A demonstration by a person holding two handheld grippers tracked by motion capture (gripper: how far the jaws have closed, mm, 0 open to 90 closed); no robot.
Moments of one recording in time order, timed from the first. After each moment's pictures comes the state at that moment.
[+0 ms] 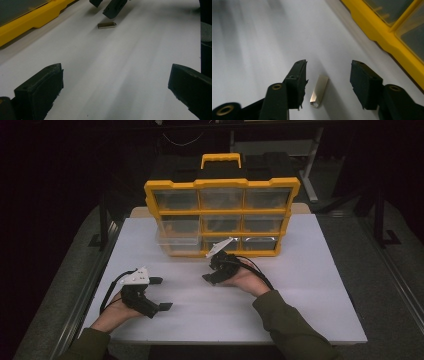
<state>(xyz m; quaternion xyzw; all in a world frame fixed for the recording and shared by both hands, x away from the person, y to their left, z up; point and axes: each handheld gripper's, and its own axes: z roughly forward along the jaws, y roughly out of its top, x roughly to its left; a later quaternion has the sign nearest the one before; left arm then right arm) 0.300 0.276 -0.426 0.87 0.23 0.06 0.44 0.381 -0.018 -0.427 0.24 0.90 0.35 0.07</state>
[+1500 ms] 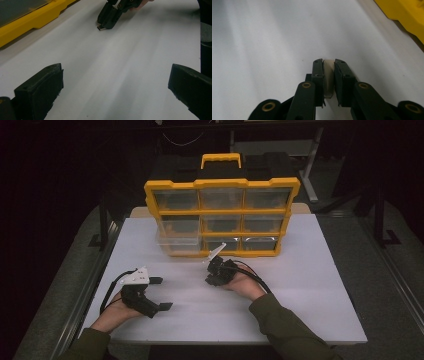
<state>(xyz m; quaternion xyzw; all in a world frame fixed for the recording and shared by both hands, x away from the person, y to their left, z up) 0.300 0.275 -0.425 0.86 0.23 0.06 0.44 0.377 -0.008 -0.444 0.24 0.92 0.30 0.06</state>
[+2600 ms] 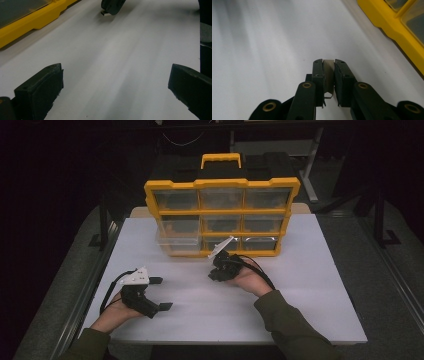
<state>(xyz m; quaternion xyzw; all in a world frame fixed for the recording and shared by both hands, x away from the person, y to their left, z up) 0.299 0.275 -0.425 0.86 0.23 0.07 0.44 0.379 -0.026 -0.420 0.23 0.92 0.32 0.05</state>
